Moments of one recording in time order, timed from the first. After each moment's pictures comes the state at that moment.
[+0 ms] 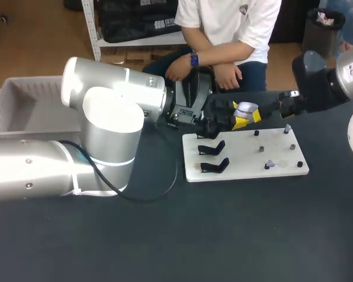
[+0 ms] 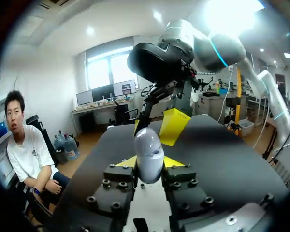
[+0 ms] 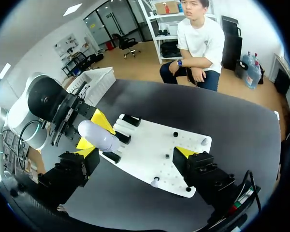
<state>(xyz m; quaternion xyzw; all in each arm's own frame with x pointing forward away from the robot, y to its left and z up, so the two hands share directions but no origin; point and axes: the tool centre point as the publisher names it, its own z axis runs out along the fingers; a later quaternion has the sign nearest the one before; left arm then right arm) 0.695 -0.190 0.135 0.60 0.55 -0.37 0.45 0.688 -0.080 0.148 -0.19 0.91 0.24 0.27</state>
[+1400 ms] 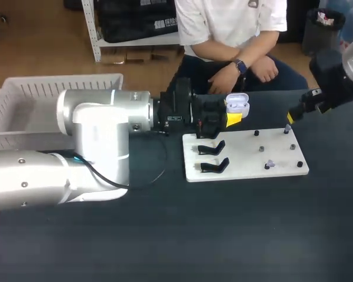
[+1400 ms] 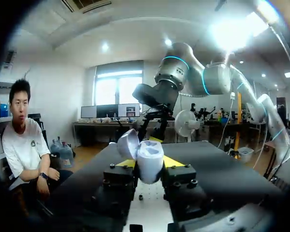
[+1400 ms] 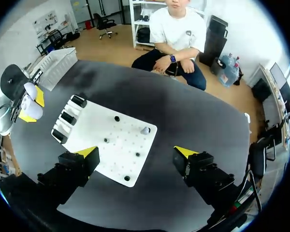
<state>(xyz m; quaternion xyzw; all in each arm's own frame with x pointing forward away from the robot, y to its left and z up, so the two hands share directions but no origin) 0.704 -0.179 0.143 0.51 0.52 -0.46 0.50 0.721 -0.177 0.118 -0.20 0.95 0.08 0.22</state>
